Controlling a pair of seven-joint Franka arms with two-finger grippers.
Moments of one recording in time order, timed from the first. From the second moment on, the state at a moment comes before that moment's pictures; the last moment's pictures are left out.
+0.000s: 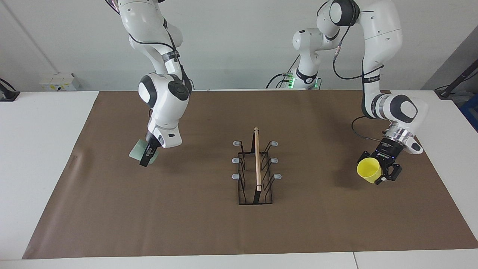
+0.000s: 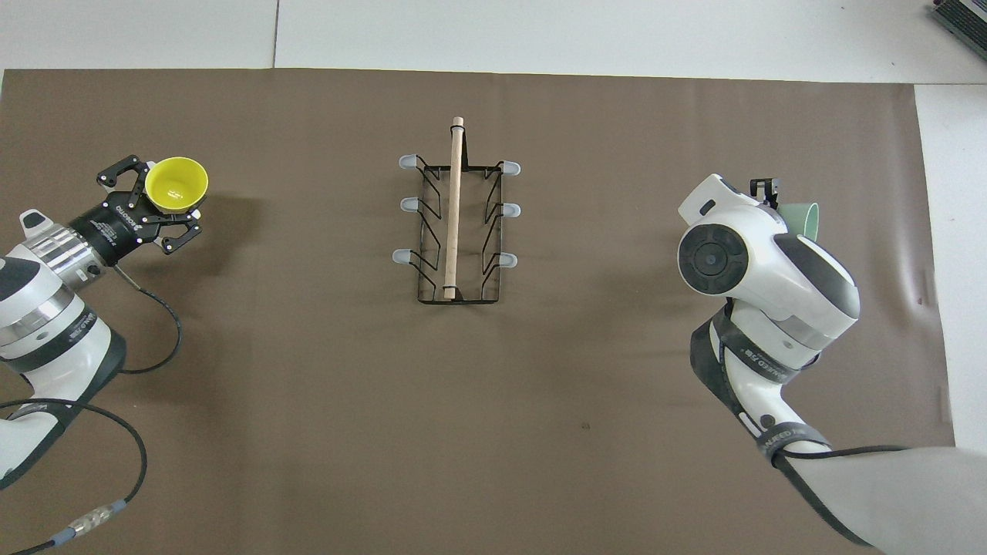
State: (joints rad) left arm 0.03 0.38 0.20 -1.92 -1.49 2.26 -0.33; right arm 0.16 0.19 0.09 -1.98 -0.61 2.16 -0.72
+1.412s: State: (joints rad) left arm -0.10 0.28 0.20 -1.66 -0.02 2.27 -0.62; right arm 0.14 0.07 0.10 -1.92 0.93 2.35 -1.19
